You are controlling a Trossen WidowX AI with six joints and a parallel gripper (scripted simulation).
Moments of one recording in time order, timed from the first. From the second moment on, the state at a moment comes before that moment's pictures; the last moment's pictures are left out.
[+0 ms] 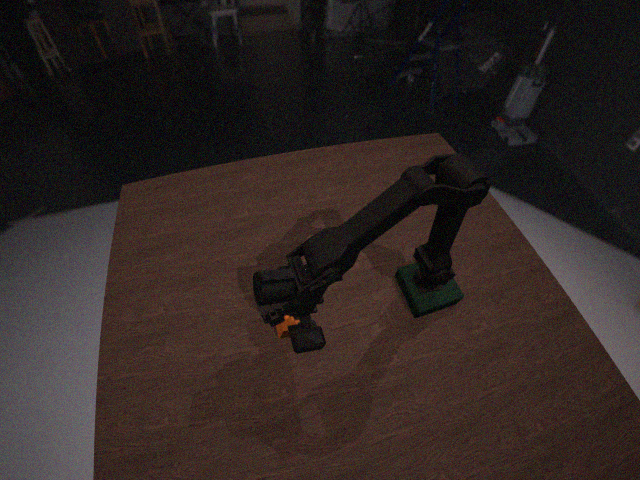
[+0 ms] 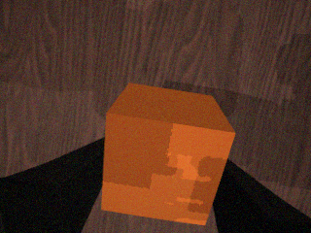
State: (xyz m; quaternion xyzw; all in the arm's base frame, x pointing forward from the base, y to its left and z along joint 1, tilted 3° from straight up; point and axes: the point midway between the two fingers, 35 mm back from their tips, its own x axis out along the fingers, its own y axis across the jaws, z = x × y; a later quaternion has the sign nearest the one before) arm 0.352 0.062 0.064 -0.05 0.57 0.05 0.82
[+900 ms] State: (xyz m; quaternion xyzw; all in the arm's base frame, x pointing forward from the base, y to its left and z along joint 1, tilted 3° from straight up) arm 0.355 0.063 0.052 -0.04 0.42 0.06 0.90
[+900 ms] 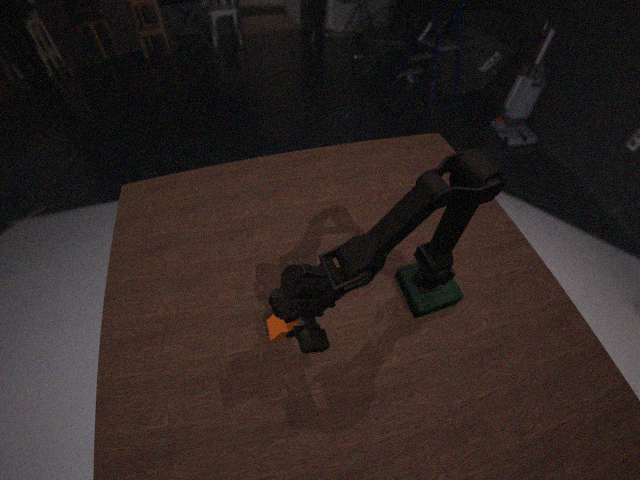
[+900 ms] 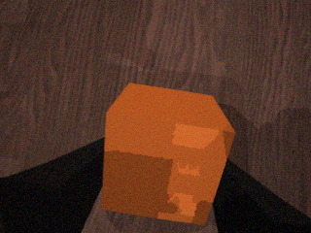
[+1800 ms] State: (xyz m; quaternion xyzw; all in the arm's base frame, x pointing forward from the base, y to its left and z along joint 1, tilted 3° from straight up) arm 0.349 0.061 0.033 -0.03 0.24 0.07 0.97
